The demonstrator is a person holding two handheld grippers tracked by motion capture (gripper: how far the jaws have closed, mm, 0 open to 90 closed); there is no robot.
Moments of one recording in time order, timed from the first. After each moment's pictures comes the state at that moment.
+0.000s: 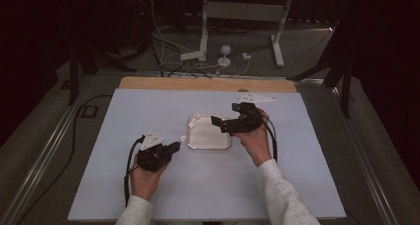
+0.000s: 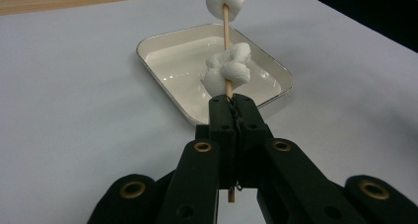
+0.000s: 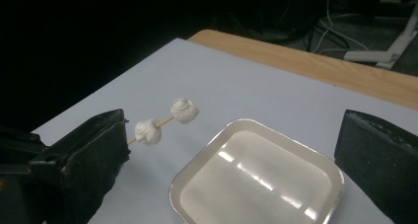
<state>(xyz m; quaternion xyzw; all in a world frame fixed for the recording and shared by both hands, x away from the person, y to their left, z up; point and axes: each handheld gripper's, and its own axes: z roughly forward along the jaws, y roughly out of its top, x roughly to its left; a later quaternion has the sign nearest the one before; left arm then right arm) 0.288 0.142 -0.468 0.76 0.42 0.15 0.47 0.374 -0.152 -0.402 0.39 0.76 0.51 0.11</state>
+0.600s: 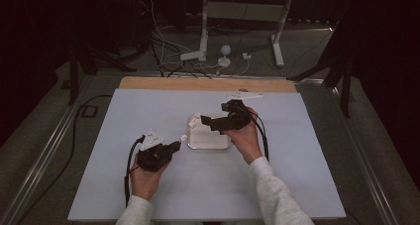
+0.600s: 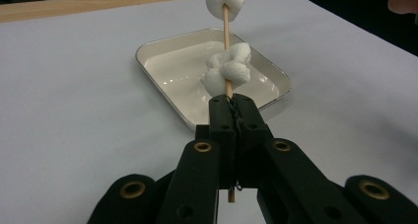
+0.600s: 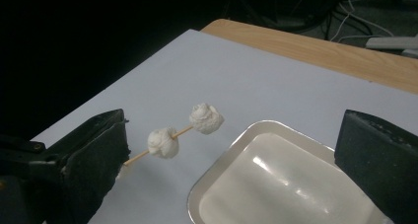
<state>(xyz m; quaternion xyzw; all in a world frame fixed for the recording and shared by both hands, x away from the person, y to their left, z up) 0.287 0.142 -0.467 0.76 0.42 0.15 0.48 0.386 -0.125 -0.407 0.39 0.77 0.50 0.08</state>
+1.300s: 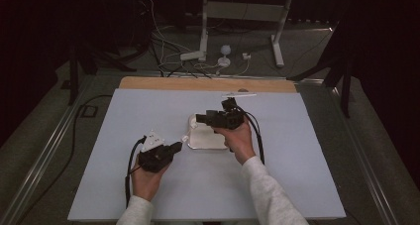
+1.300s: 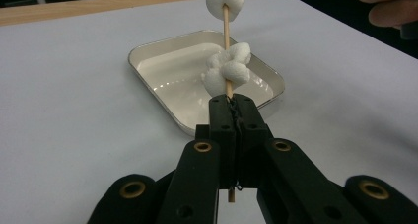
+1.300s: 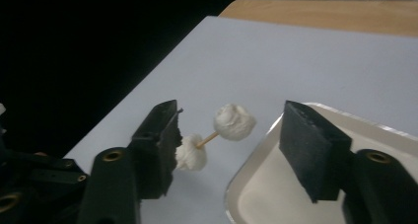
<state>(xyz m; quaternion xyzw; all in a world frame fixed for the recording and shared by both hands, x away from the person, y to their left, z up) 0.286 0.139 -0.468 0.76 0.41 0.15 0.48 0.396 -0.111 -0.419 0.43 0.75 0.50 -0.02</state>
